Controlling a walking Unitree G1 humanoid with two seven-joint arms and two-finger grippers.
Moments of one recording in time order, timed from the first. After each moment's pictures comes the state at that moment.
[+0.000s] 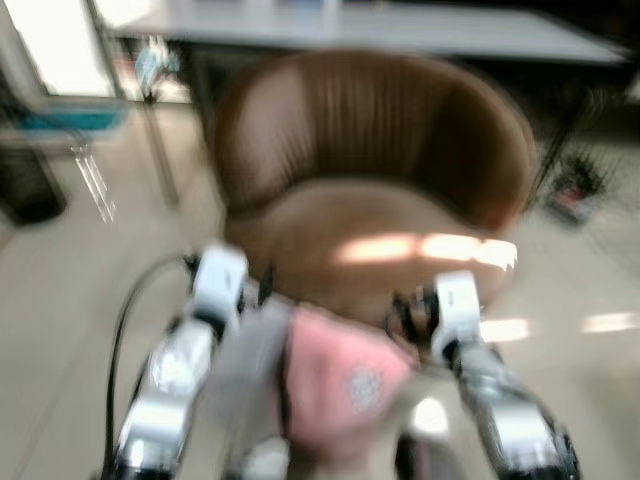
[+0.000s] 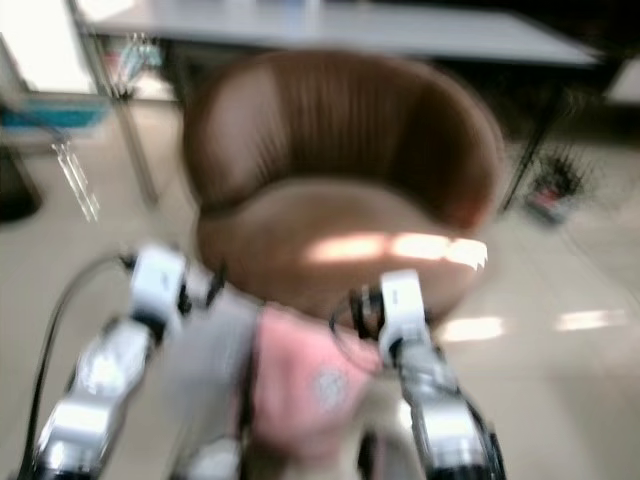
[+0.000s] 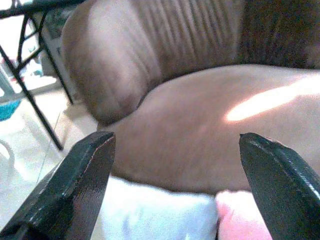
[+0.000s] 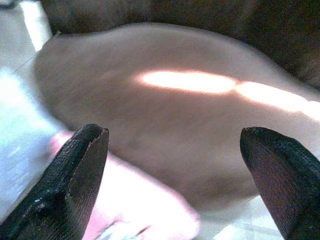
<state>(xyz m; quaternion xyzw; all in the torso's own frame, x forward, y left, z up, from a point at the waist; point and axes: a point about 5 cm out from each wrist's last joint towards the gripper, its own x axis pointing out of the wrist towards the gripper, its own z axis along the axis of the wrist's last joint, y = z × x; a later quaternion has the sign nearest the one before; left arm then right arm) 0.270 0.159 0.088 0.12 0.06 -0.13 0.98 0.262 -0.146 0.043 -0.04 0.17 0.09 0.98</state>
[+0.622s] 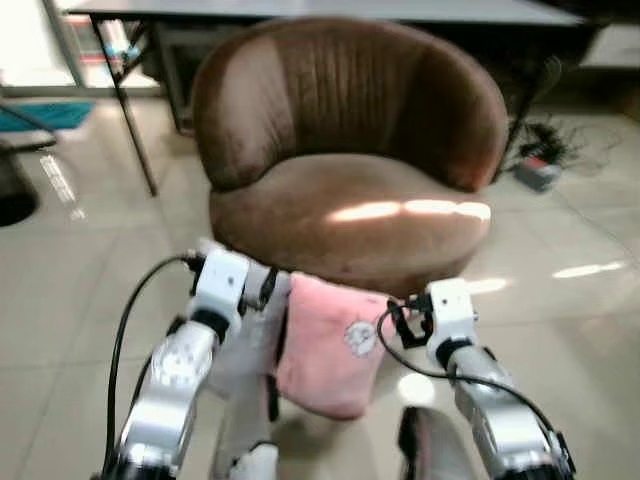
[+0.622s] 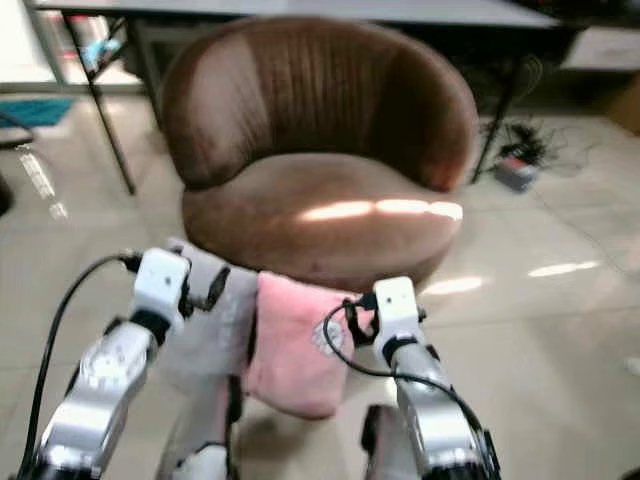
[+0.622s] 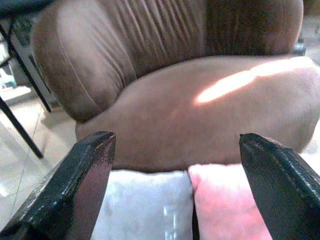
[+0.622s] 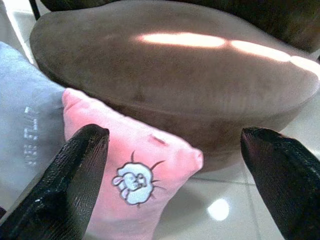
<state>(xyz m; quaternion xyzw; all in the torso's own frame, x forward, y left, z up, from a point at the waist) 0.269 0.158 0.089 0.13 0.05 -0.13 0.98 0.263 -0.145 0.043 -0.04 0.18 0.09 0.98</state>
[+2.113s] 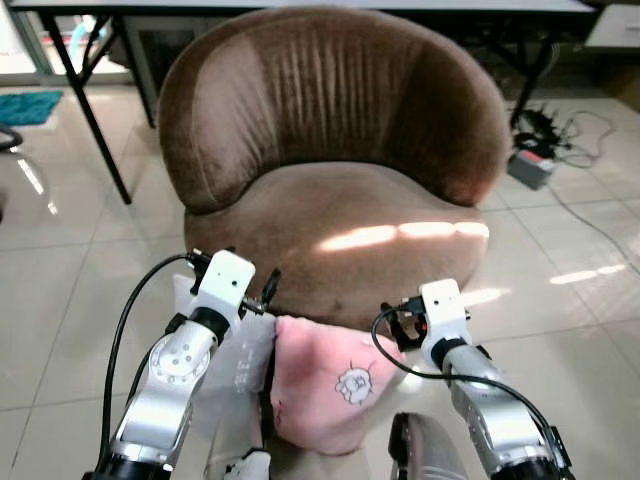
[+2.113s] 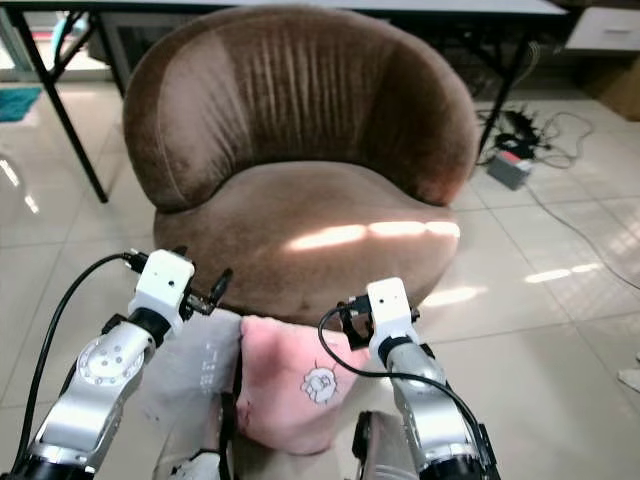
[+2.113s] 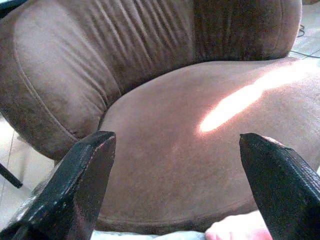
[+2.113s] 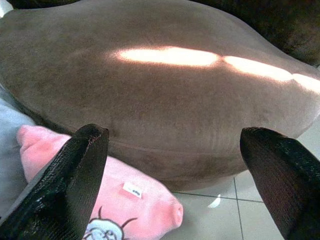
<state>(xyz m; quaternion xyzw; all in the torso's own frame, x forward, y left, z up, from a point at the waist) 0.271 0.158 0.095 0.16 0.04 -0.16 0.97 0.265 -0.140 0.039 -0.06 0.18 0.12 0.97</state>
